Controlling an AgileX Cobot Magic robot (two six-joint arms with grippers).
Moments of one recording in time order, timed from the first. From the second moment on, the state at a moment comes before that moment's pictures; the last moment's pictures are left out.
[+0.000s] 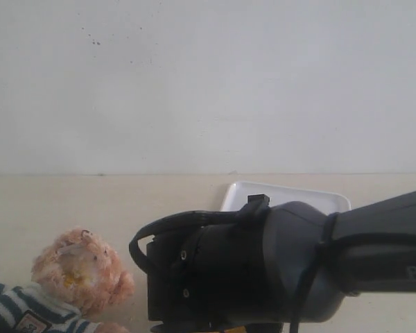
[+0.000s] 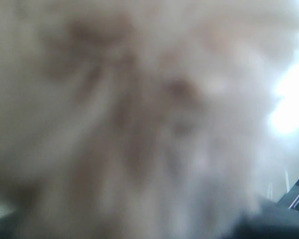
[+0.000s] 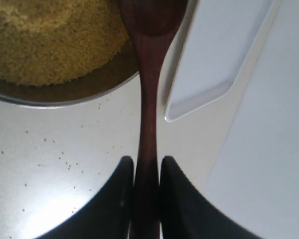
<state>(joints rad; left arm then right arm) 0.38 1.52 -0.40 -1.28 0.97 1.35 1.07 1.90 -1.20 -0.92 1.22 0.11</state>
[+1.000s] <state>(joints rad) 0.38 1.52 -0.40 -1.28 0.97 1.35 1.09 1.90 -1.20 -0.76 1.12 0.19</state>
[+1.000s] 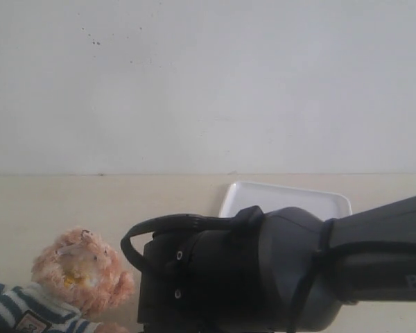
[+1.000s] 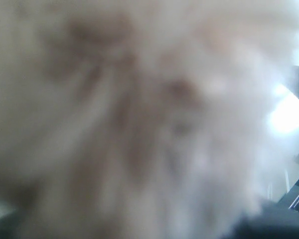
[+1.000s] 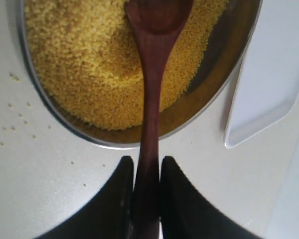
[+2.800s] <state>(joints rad) 0.38 1.52 -0.40 -1.28 0.97 1.35 0.97 1.66 -1.20 -0.36 1.10 0.20</state>
